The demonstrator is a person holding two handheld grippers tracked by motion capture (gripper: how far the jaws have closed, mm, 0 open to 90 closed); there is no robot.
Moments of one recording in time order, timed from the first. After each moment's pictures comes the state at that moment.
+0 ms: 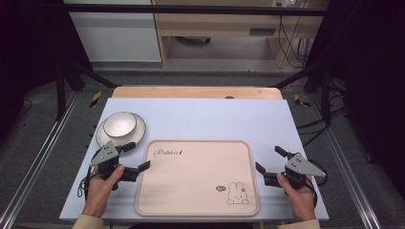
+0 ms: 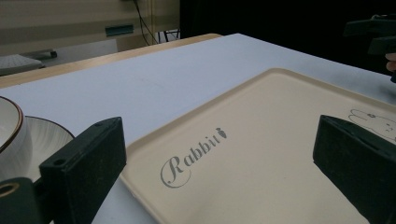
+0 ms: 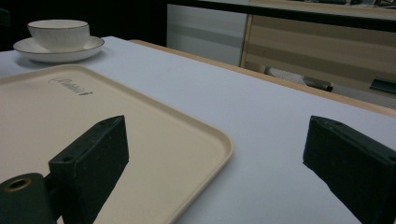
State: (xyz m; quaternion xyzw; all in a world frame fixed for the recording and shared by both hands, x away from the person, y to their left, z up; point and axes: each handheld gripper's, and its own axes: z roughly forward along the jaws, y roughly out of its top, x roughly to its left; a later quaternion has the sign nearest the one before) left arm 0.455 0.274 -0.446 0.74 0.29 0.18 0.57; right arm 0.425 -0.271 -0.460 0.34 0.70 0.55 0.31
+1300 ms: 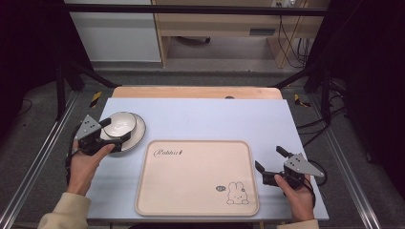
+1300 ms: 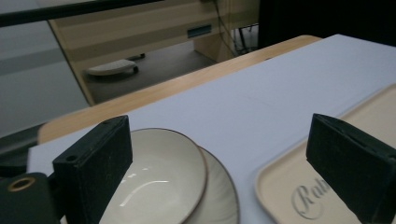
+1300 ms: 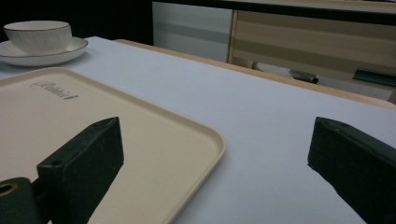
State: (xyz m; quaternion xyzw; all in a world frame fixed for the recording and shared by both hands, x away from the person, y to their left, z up) left arm 0.503 0.319 -0.391 0.73 0.36 0.31 0.49; right arm 0.424 -0.267 -0.460 0.37 0.69 0.54 0.32
